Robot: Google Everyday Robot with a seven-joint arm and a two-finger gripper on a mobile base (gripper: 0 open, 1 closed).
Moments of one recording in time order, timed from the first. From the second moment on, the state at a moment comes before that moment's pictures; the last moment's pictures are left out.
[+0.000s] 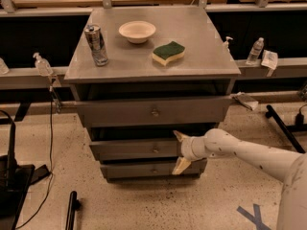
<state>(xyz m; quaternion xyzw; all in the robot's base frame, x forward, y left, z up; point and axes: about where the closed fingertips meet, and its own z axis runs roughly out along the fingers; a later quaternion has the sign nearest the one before) 0.644 -0.109 0.442 -0.67 0.65 0.06 0.36</state>
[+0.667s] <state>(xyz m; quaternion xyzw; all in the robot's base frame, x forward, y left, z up) 0.675 -0.112 0.429 -0.67 0.65 0.06 0.35</state>
